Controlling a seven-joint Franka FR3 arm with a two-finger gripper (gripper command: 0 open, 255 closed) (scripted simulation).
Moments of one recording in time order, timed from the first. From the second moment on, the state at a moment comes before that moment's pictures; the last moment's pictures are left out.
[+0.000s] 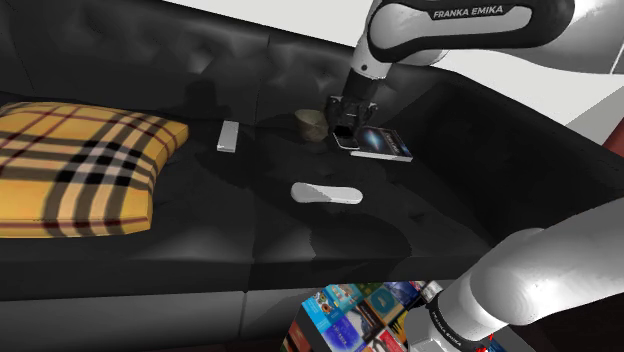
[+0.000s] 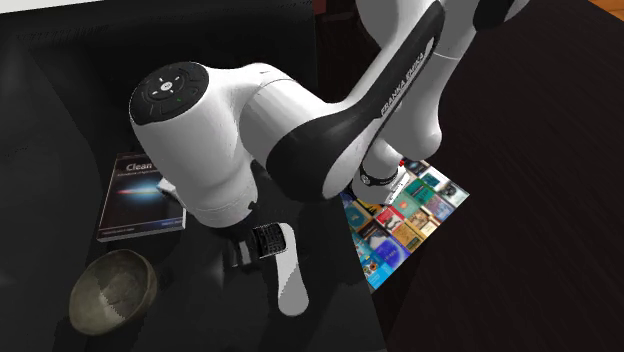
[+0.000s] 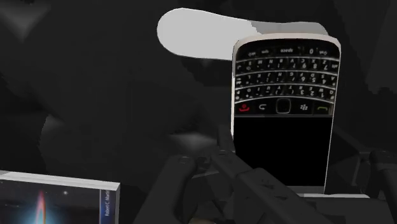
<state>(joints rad) -0.09 -0.29 0.15 -2.19 0.09 1.93 0.36</state>
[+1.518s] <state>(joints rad) -0.19 0.74 0.05 -0.77 0.01 1.52 0.20</state>
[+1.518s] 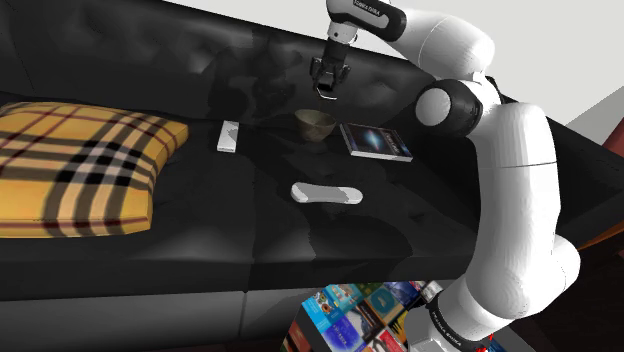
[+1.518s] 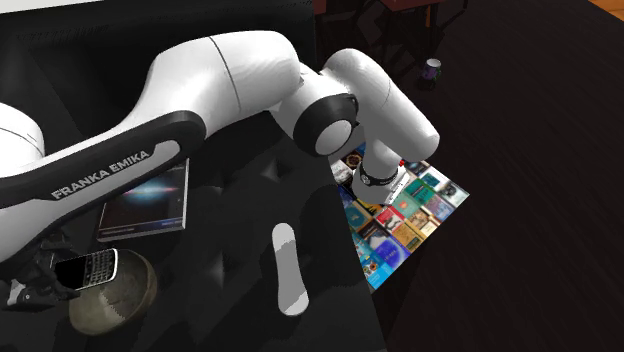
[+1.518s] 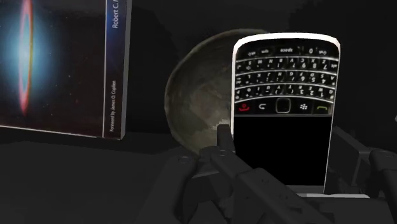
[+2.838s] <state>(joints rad) -0.20 0.71 0.05 -1.02 0.01 1.74 0.18</state>
